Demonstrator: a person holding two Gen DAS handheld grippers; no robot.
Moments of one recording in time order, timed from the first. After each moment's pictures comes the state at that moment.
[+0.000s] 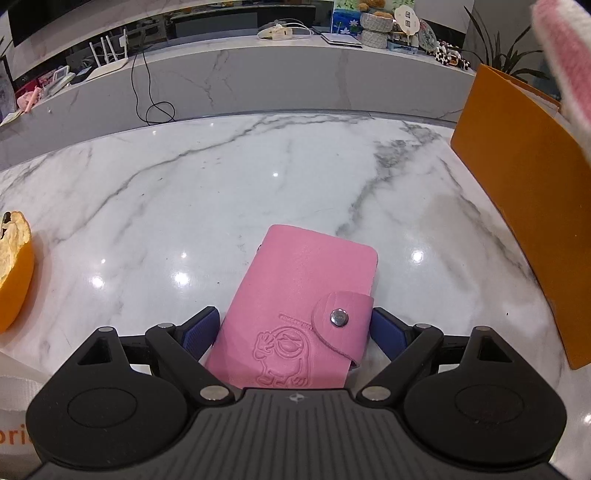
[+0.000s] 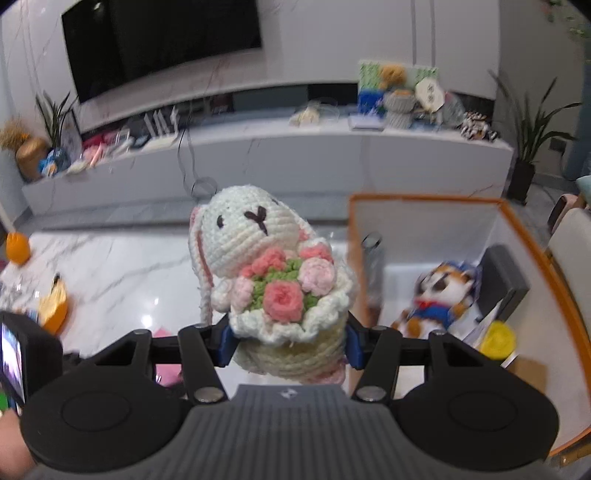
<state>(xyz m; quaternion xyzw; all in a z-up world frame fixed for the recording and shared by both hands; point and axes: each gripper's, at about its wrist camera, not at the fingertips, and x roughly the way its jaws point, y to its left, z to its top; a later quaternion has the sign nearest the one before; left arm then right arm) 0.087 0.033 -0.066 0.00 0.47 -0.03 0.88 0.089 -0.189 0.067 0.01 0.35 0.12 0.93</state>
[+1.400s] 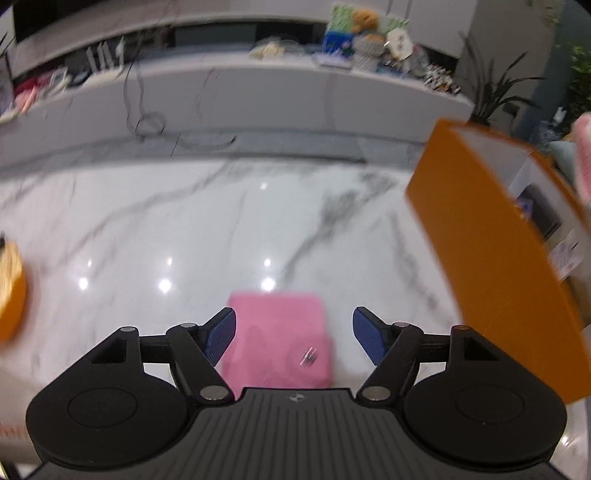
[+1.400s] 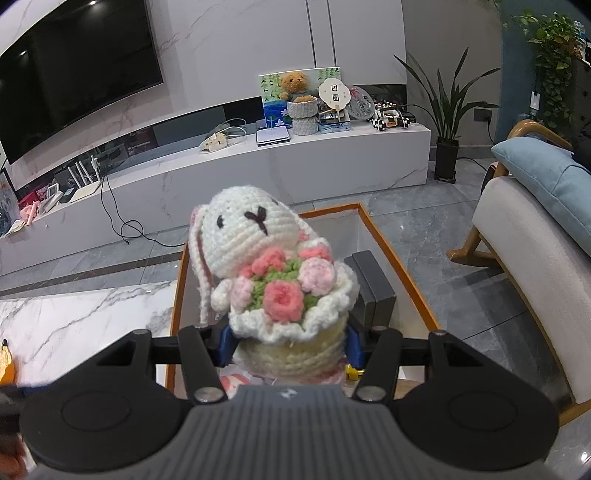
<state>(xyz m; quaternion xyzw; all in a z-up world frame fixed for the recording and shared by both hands) 0.096 -0.004 -0.030 -0.04 0.47 -0.03 0.88 0.117 -0.312 0.079 0.07 0.35 0.01 0.94</state>
